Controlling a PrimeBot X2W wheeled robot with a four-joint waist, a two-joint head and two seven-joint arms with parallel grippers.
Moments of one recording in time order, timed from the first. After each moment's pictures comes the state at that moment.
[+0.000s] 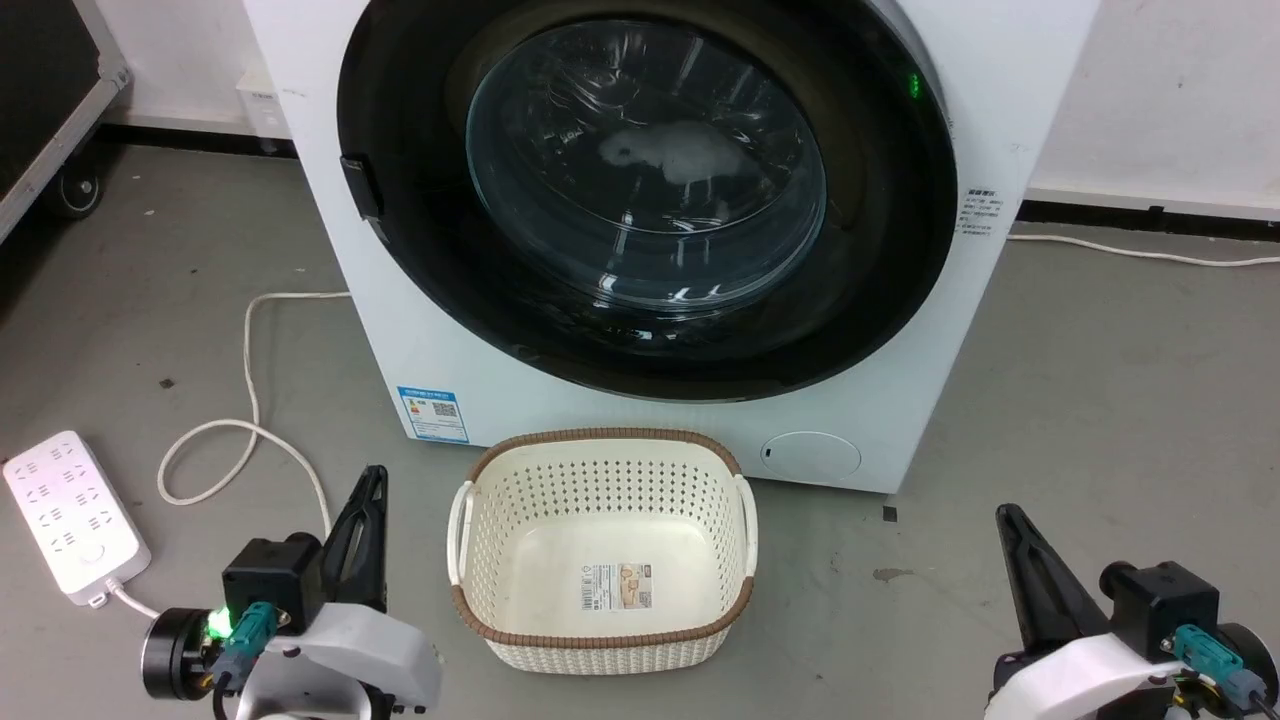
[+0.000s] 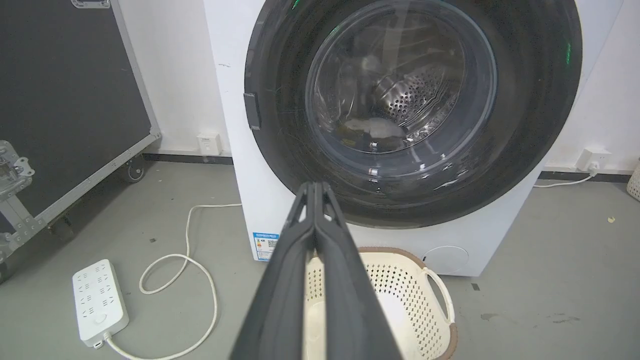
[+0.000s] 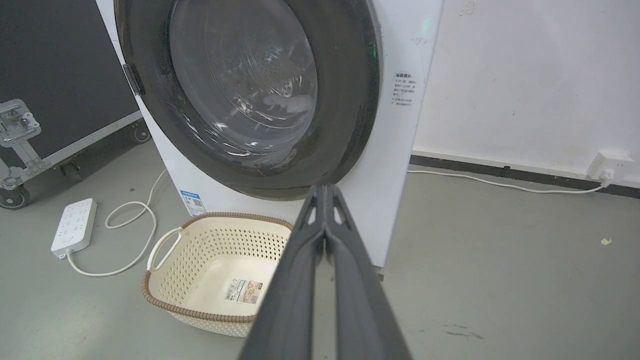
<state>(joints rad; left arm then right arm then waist) -0.05 0.17 -0.09 0.04 -0.18 0.04 -0.07 0.03 -0.05 -0.01 0.02 0.08 0.13 -0.05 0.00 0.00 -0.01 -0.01</state>
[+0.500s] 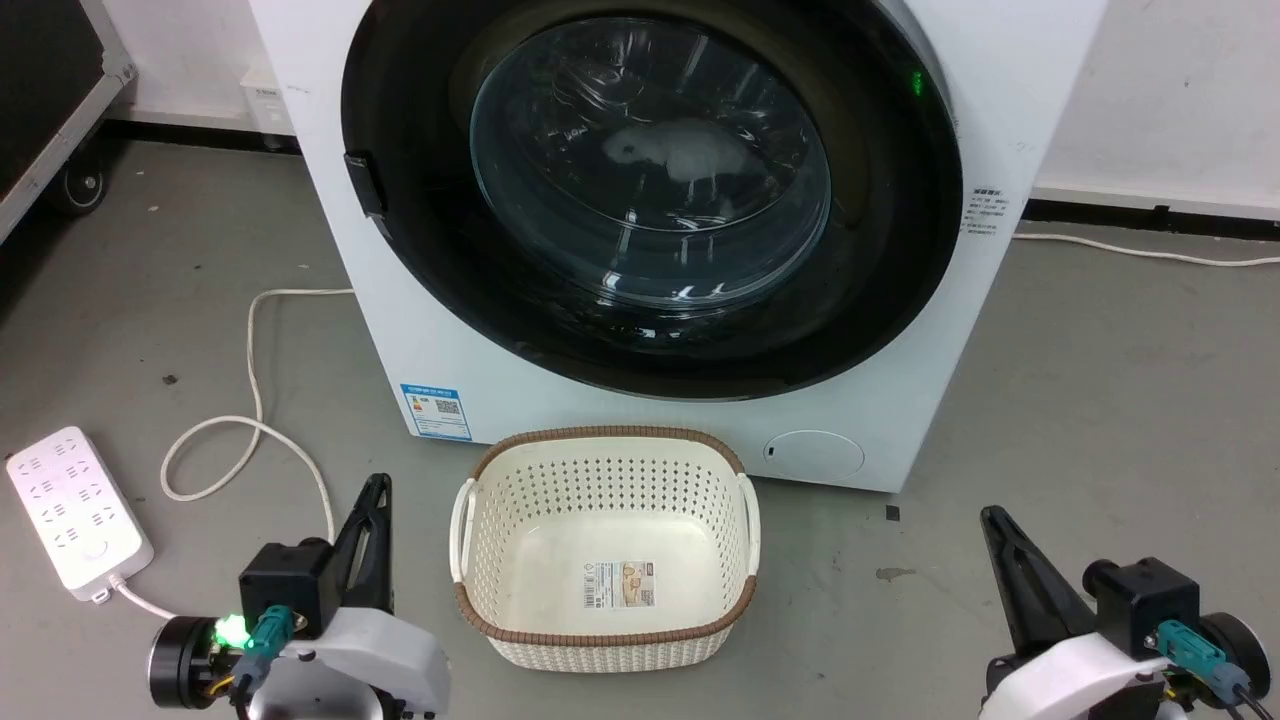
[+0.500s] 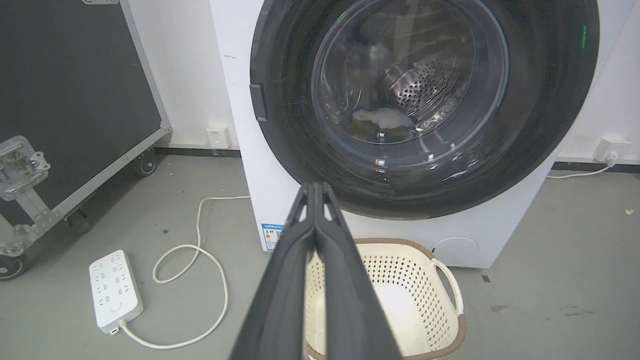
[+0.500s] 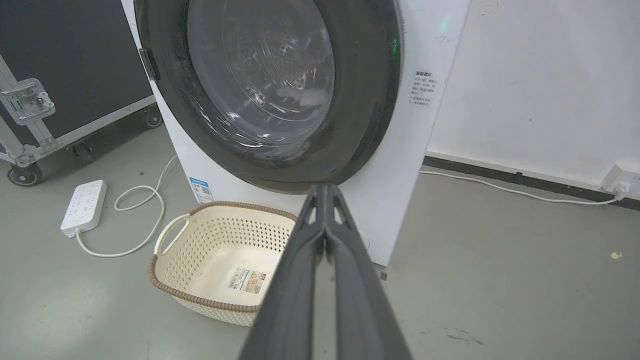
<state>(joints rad) -0.03 0.11 -0.05 0.02 -0.10 0.02 -0.04 0.03 -0.05 -0.01 0.02 0.04 0.13 -0.02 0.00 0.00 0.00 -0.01</state>
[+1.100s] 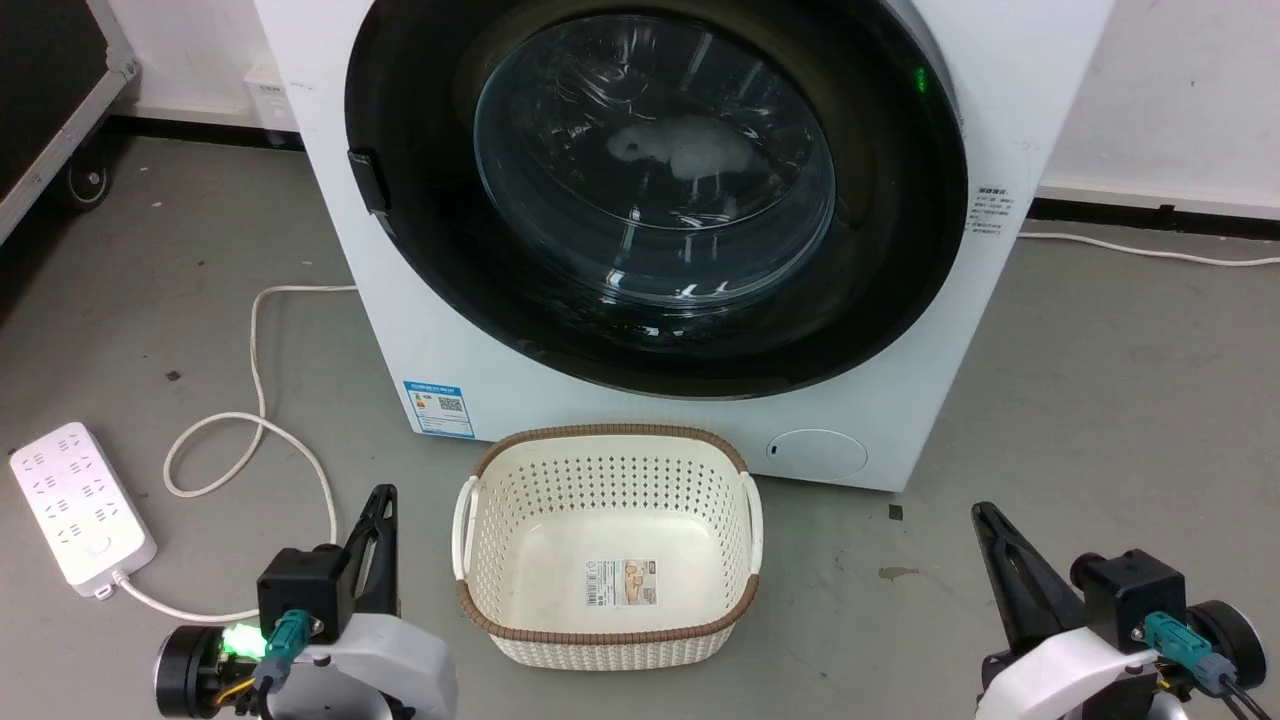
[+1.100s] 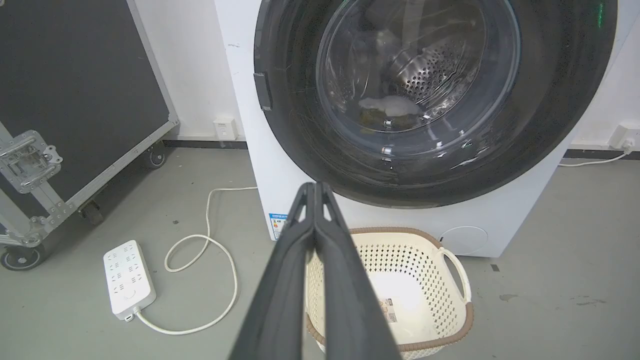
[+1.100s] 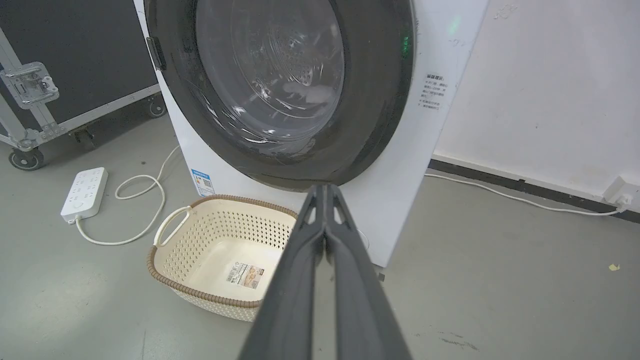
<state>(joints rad) -0.02 0.05 -0.01 0.01 -0.01 0.01 0.00 0.01 -0.05 0.00 0.01 0.01 0.13 0.00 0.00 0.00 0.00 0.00</state>
